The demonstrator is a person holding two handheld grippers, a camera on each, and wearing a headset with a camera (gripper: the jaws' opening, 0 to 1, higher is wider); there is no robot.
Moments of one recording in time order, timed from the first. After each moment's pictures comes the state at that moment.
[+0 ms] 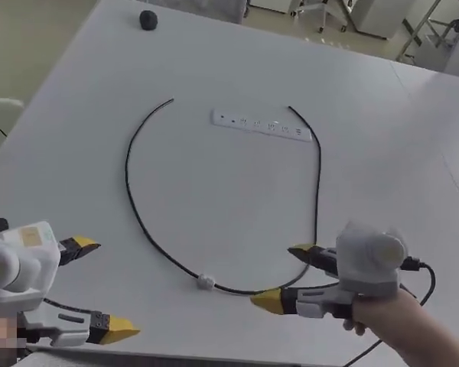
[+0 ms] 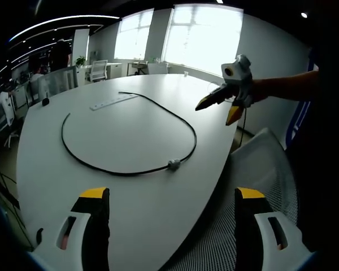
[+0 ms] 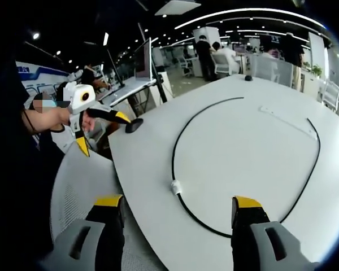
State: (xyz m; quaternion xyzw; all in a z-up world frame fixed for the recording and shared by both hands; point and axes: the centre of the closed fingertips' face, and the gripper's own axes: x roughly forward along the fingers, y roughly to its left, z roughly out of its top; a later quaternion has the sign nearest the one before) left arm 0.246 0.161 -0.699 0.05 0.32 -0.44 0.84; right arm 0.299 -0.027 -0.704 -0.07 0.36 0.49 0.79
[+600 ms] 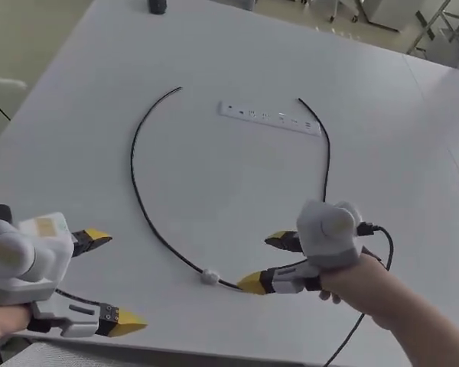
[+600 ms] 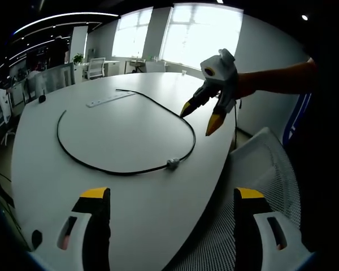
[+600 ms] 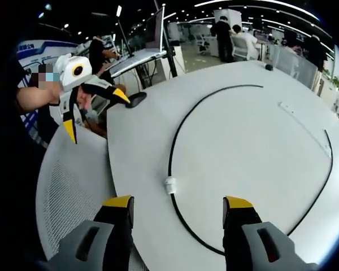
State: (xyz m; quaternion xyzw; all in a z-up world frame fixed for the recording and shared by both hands) left arm 0.250 0.157 -0.709 0.04 0.32 -0.45 0.83; right arm 0.319 0.002 -0.741 -0.17 0.42 0.51 0.73
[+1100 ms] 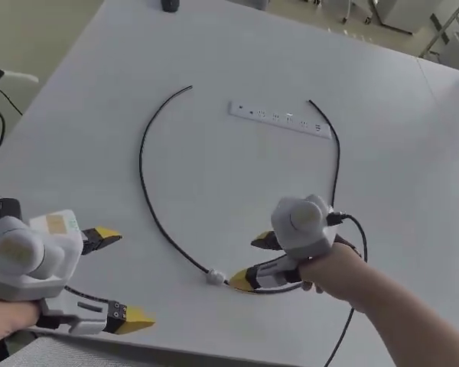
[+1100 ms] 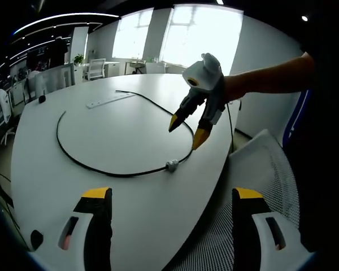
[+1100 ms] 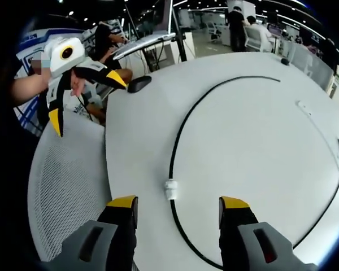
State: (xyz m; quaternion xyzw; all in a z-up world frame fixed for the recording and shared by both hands) left arm 0.250 0.156 -0.704 0.04 0.32 -0.45 0.84; right arm 0.320 0.027 -0.771 -0.21 0.44 0.54 0.69
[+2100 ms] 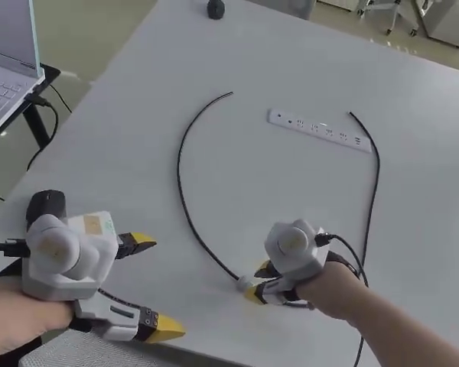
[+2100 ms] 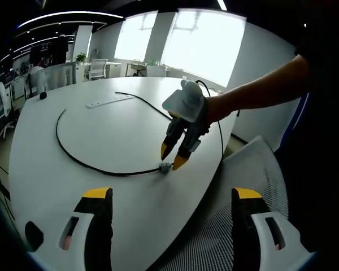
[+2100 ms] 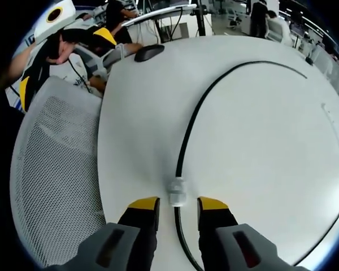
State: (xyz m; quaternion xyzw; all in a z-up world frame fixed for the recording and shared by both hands) left arm 0.237 0.155 -0.697 0.01 0.32 -0.45 0.84; right arm 0.306 0.043 -0.824 -0.27 0.47 0.55 0.63
